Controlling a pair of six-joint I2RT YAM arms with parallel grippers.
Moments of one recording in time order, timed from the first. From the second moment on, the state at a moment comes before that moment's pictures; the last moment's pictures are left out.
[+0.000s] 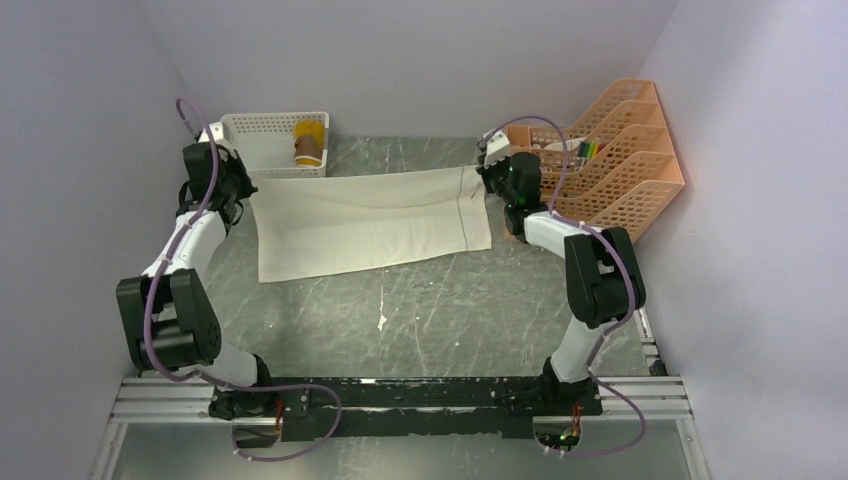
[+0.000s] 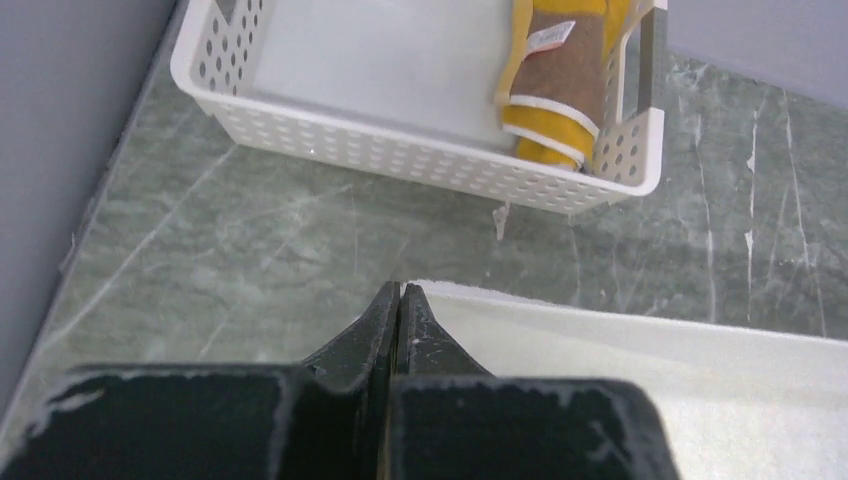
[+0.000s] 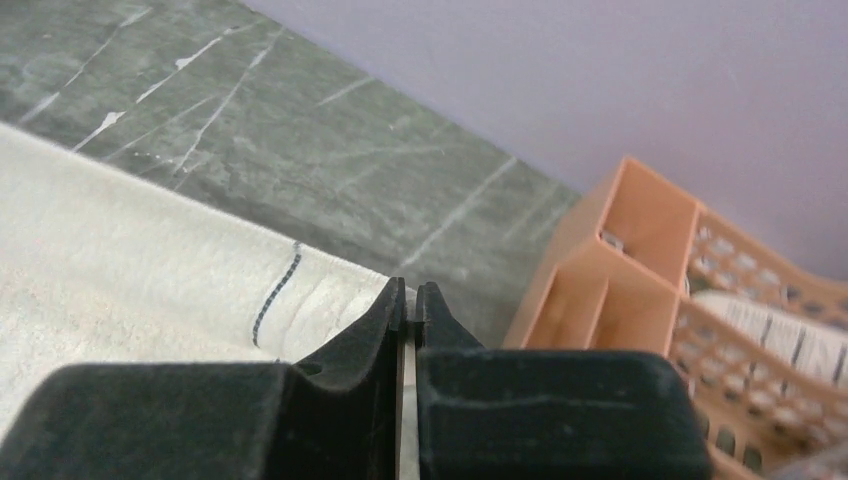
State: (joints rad) left arm 0.17 1.47 1.01 0.01 0.03 -0.17; right arm 0.23 1.75 0.99 0.58 -0.10 -0.28
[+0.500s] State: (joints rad) left arm 0.21 1.63 1.10 0.00 0.11 -0.09; right arm 0.23 1.90 1.09 0.74 -0.46 -0.57
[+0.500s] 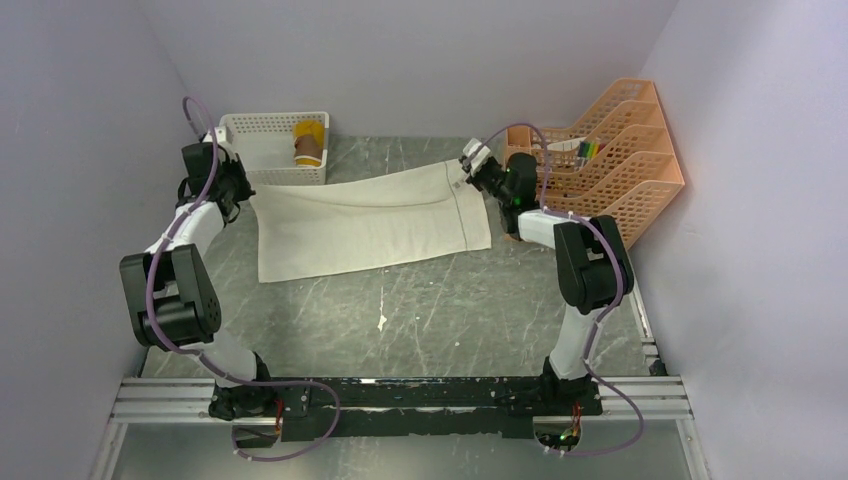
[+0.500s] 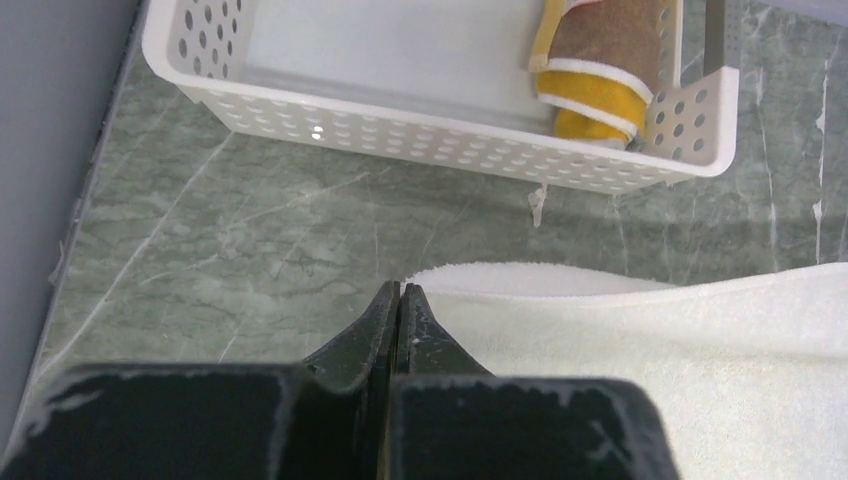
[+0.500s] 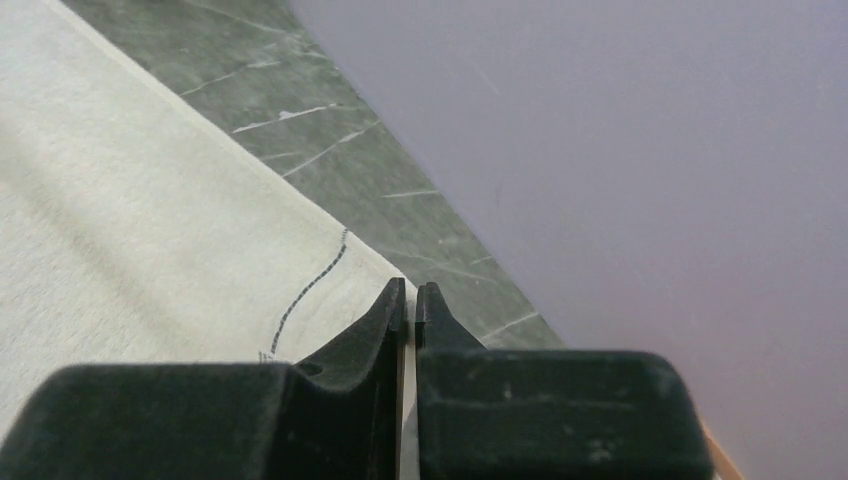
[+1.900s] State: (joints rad) left arm 0.25 1.33 0.55 -0.04 -0.02 -0.50; right arm 0.22 1.54 0.32 1.08 -0.27 -0.45
